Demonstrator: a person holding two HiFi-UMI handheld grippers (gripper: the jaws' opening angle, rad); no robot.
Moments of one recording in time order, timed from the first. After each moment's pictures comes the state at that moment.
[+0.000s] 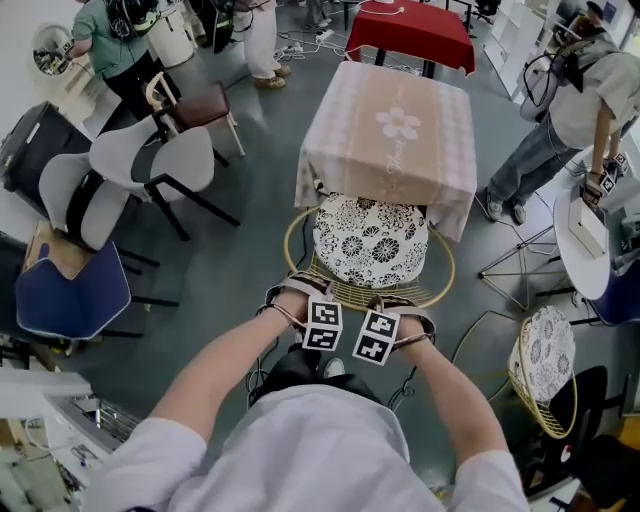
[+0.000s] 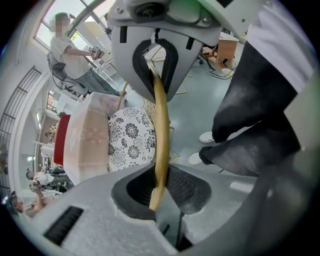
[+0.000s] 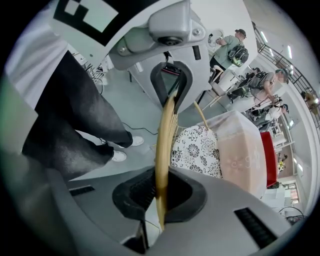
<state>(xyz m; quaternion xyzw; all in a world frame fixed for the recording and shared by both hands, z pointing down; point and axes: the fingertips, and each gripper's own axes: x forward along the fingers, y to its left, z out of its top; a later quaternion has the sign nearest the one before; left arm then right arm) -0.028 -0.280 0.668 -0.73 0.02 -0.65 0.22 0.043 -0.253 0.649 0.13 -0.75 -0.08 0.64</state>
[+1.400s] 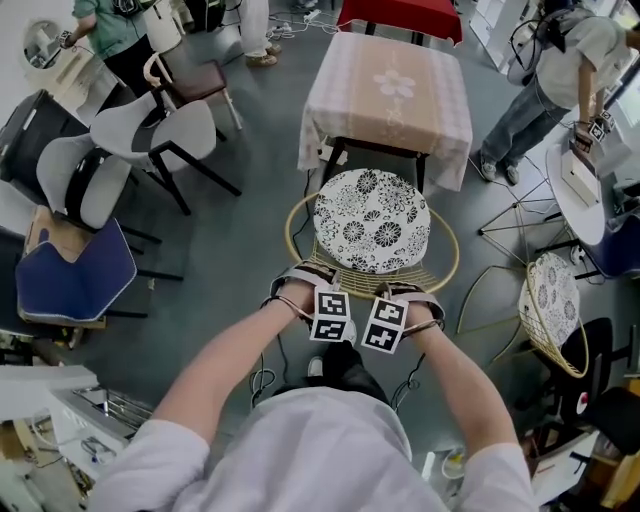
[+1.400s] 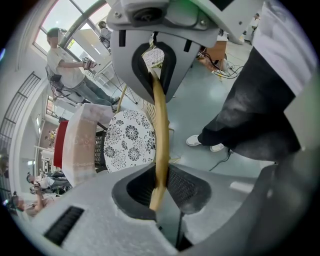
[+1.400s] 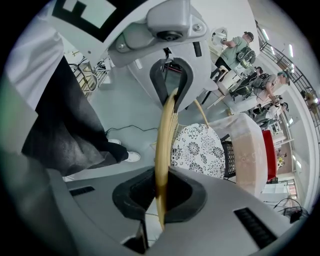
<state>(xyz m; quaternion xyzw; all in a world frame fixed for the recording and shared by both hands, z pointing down) -0.062 -0.147 0.671 -0.74 0.01 -0.63 0.23 0.009 -0.119 0.654 0.13 -0.74 -0.07 0.66</state>
